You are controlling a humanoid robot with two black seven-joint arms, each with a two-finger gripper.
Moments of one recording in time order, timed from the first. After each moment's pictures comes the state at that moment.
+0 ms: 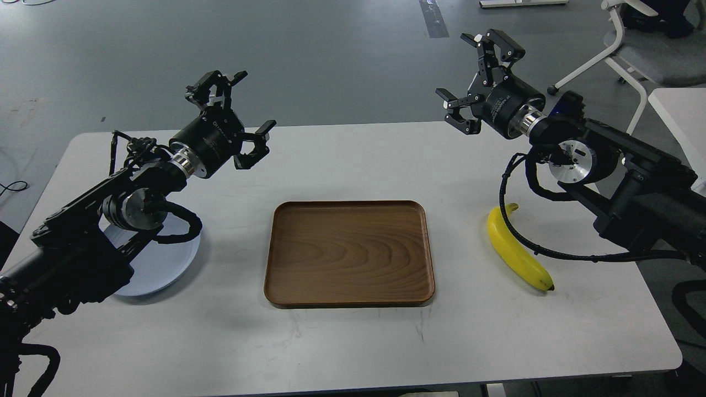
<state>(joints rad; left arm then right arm) -0.77 0.33 -0.65 -0.88 0.02 -0.29 -0.19 0.99 -0.41 0.40 0.87 0.12 0.22 0.17</state>
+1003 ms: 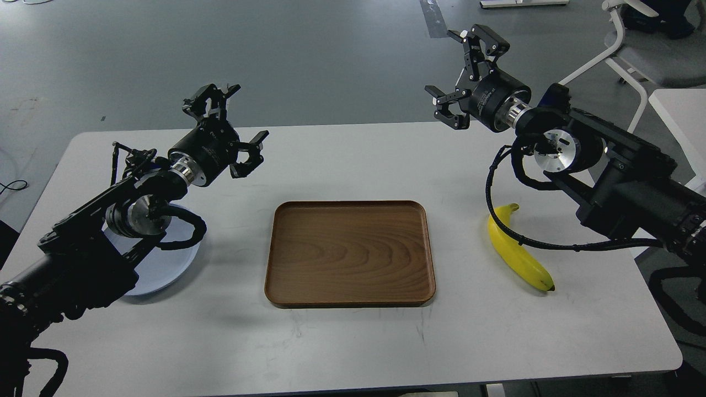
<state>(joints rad) -0.76 0.30 -0.66 -0.83 0.02 -0.25 -0.19 1.03 -0.32 0.39 0.77 0.12 0.22 0.13</state>
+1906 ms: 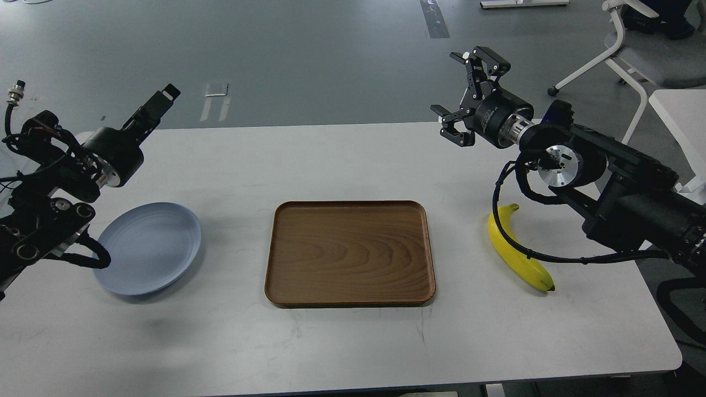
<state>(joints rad) -0.75 0.68 -0.31 -0.84 1.01 0.15 -0.42 1.00 -0.35 0.36 0.78 0.11 0.22 0.13</state>
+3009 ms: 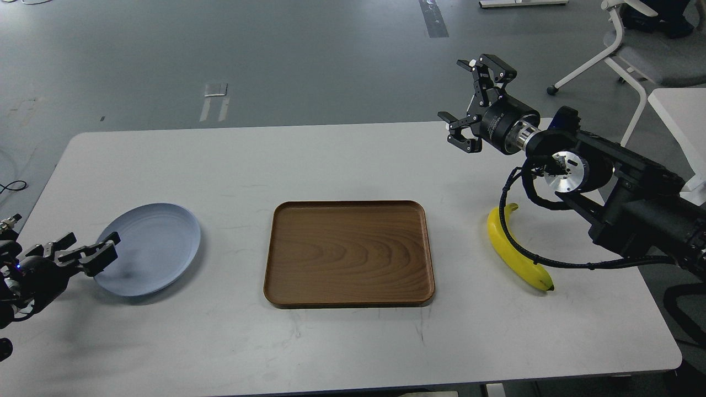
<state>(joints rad) -0.52 0.76 -0.06 -0.69 1.19 0.41 -0.49 0.97 -0.37 0.35 0.79 0.10 0.22 0.13</state>
